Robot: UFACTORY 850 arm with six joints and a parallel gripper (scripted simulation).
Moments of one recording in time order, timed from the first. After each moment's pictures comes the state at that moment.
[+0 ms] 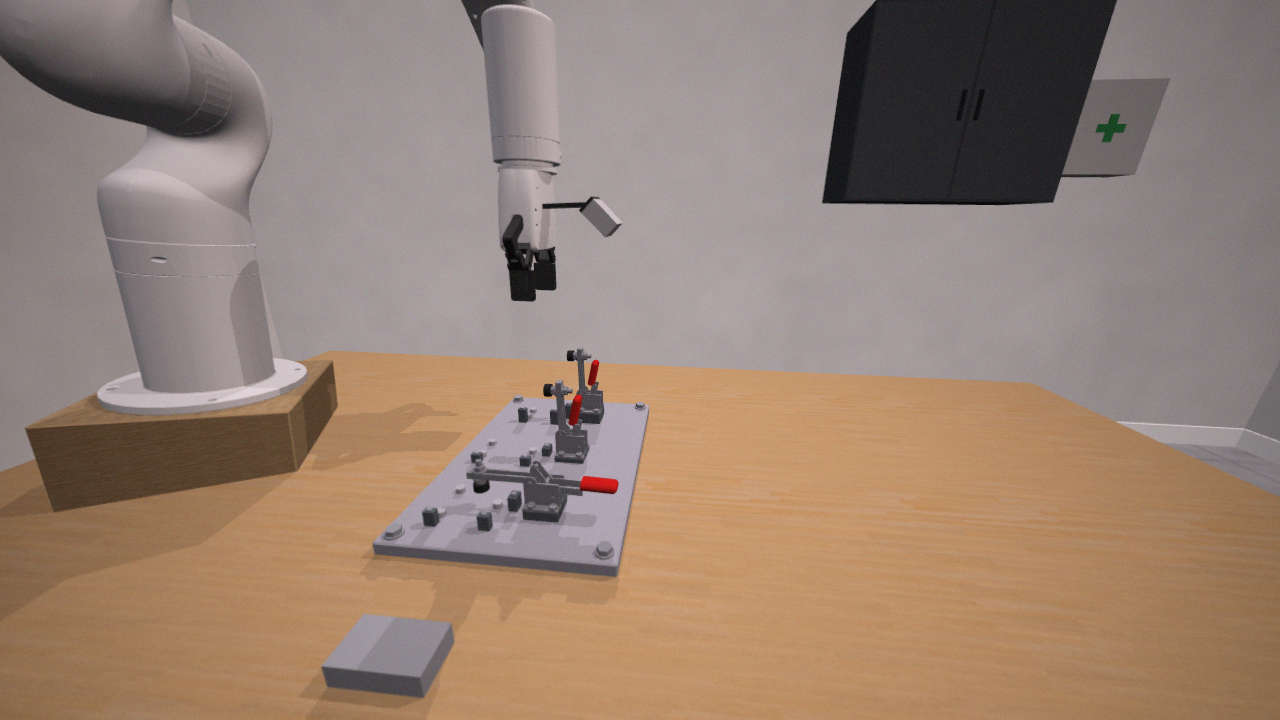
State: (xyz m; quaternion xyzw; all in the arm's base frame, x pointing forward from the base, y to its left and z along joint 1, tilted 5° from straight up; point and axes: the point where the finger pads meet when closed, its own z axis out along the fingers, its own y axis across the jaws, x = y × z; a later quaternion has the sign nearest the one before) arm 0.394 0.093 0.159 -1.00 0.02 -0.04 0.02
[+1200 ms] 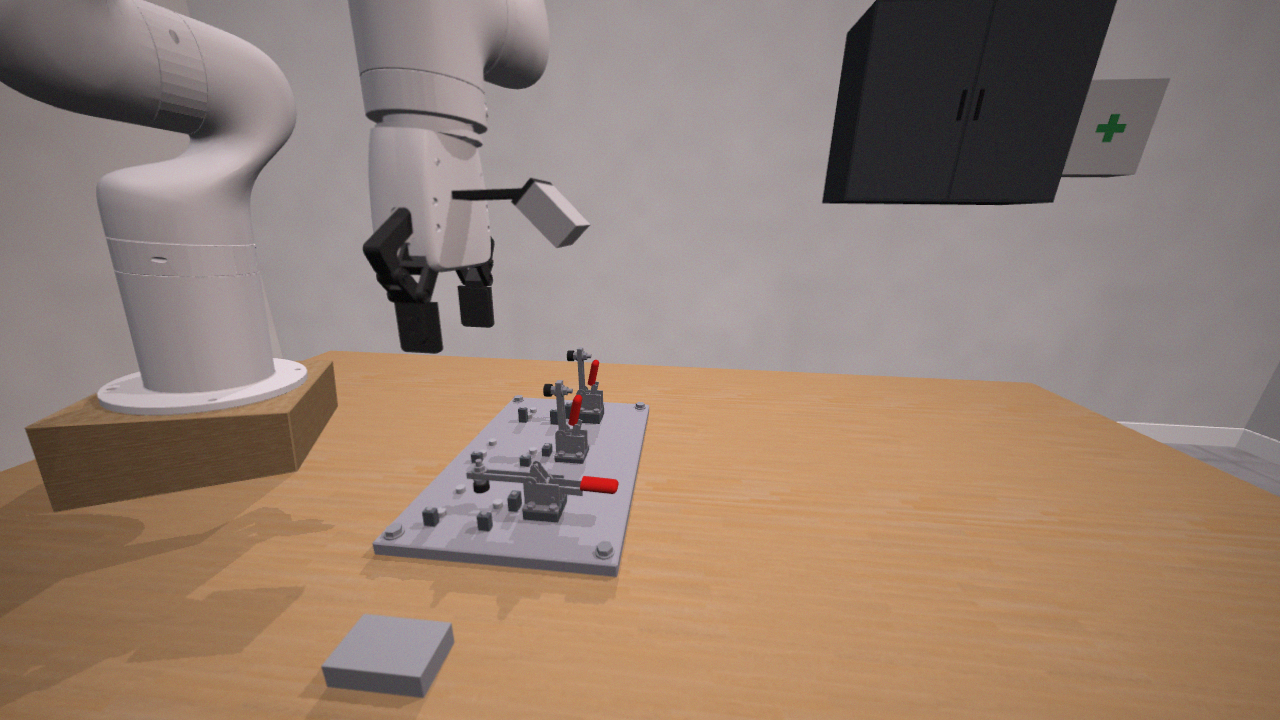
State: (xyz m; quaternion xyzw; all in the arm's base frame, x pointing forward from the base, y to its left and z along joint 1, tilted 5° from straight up) arm 0.389 -0.141 0.150 -1.00 0.03 -0.04 0.01
